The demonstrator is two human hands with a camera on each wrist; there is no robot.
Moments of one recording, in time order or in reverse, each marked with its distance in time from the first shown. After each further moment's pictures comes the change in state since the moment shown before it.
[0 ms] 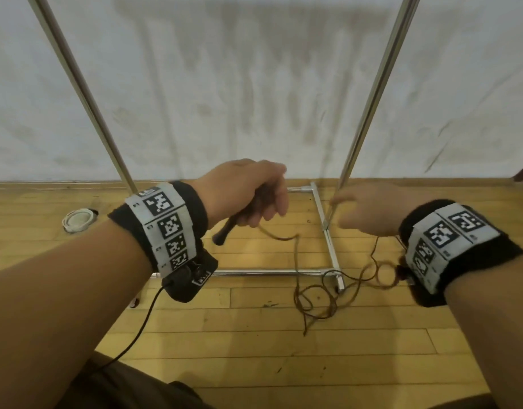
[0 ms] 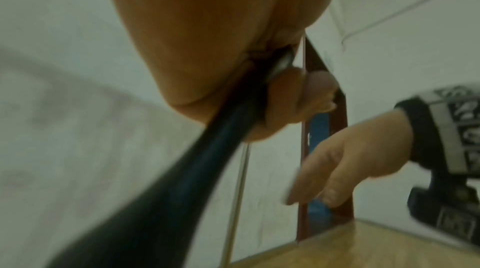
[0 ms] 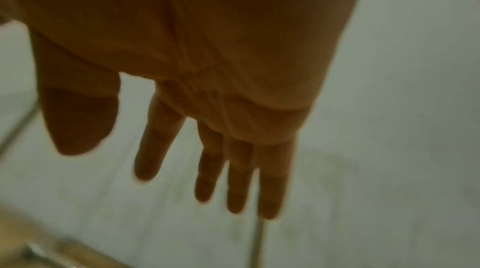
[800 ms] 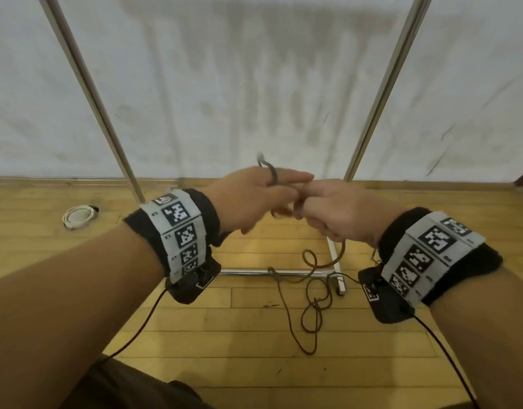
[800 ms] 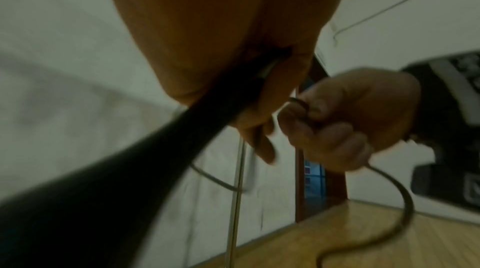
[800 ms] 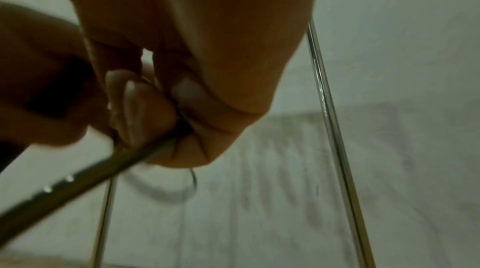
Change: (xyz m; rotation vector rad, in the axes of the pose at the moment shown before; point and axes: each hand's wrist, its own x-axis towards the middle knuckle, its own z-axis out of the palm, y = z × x) left_hand -0.004 -0.001 0.009 0.217 0.099 -0.008; right_hand -0.002 -0.050 0.011 0.695 -0.022 -0.261
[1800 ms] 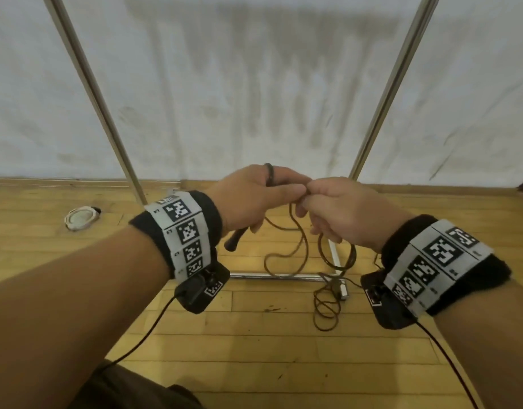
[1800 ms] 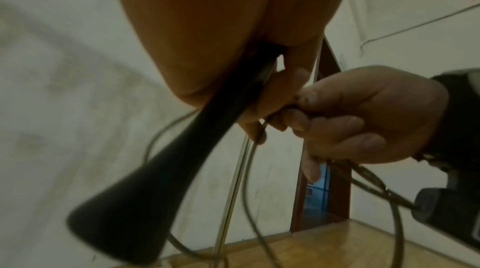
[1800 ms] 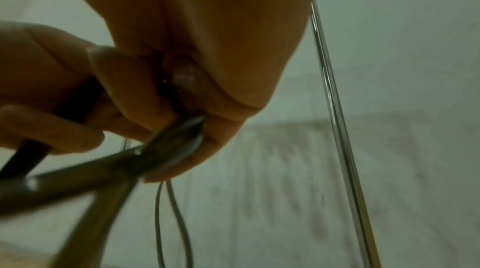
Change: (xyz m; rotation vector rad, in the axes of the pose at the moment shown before) left_hand 0.009 -0.009 -0.003 -0.067 0.036 0.037; right_hand -0.007 -0.008 0.002 0.041 0.085 -0.105
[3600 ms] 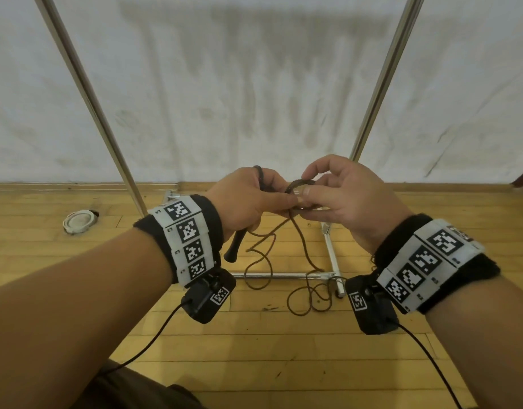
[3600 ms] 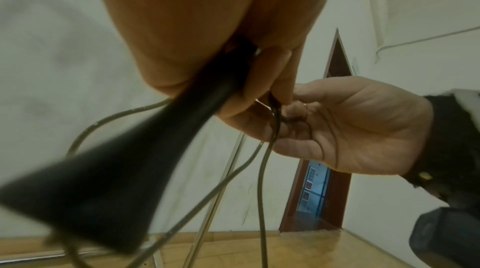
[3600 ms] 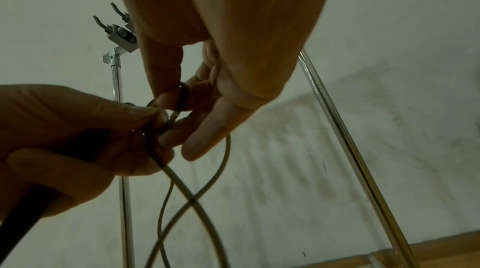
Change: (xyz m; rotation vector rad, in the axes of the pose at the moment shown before) left_hand 0.002 -0.005 0.015 -0.255 0.073 -0.119; right_hand -0.003 0.016 -0.004 0.454 0.266 -0.024
